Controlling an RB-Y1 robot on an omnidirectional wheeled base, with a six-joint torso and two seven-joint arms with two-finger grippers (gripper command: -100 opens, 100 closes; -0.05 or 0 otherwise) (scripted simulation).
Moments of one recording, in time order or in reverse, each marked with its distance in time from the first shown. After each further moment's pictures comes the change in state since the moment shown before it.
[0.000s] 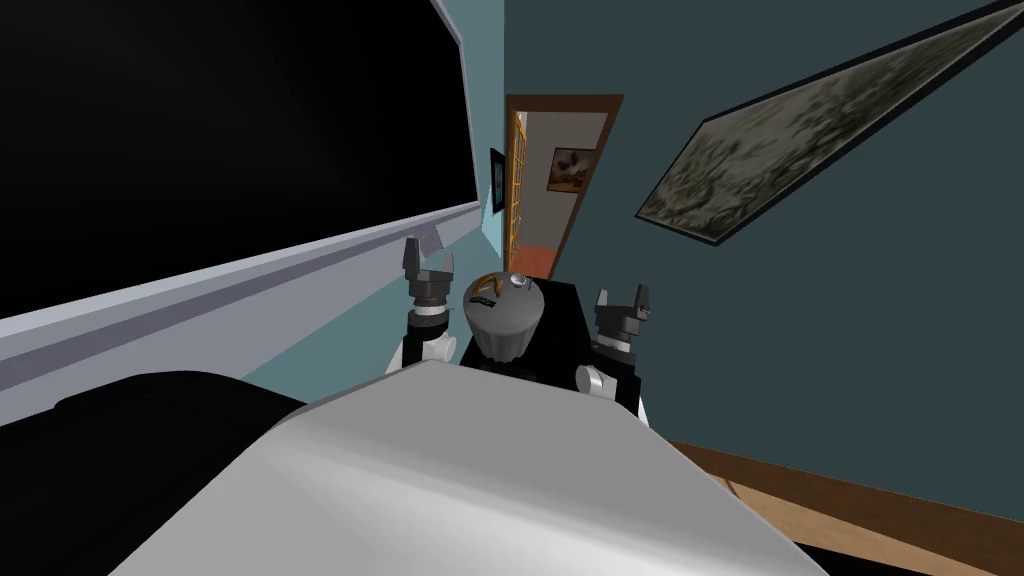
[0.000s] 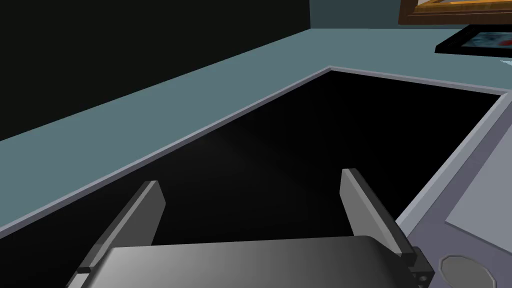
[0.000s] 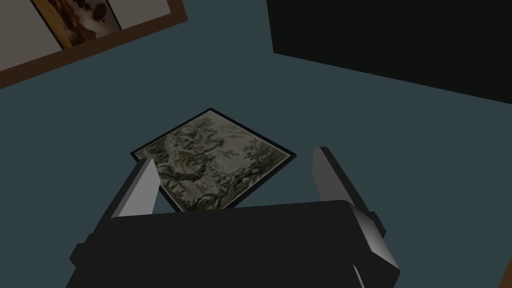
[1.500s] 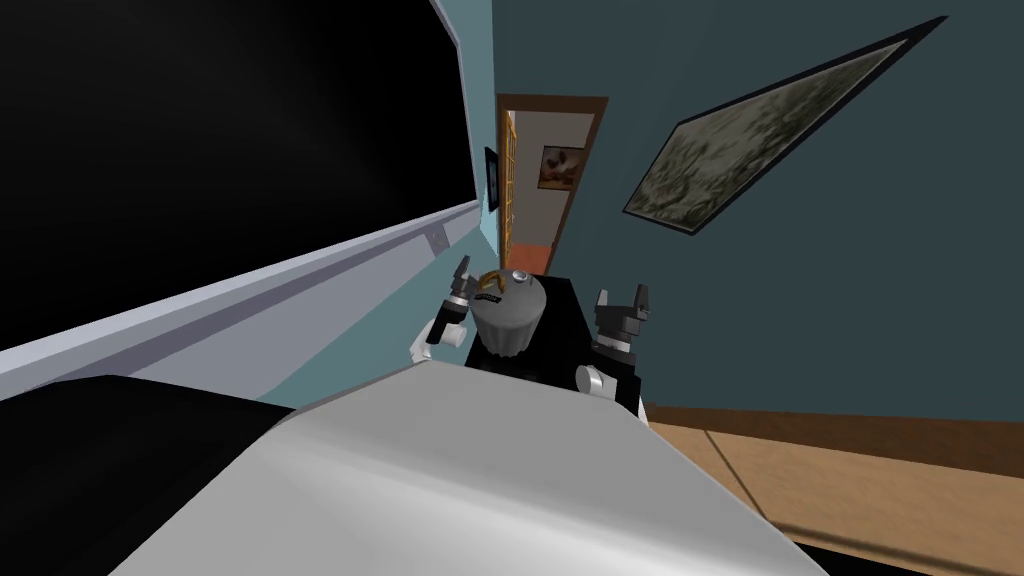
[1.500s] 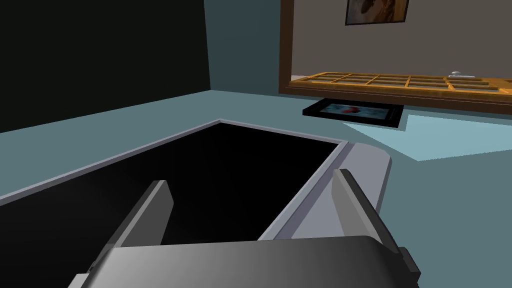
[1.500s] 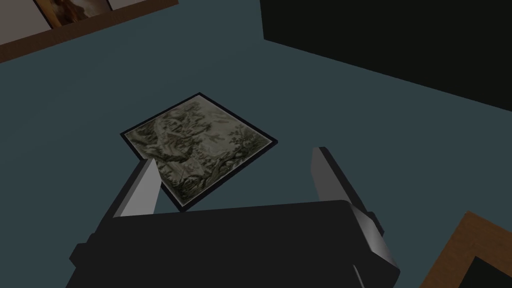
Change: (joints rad) left arm -0.249 0.183 -0.042 0.348 0.111 0.198 0.026; right arm 0.000 0.000 0.000 0.000 0.000 0.000 0.000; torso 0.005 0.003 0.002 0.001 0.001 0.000
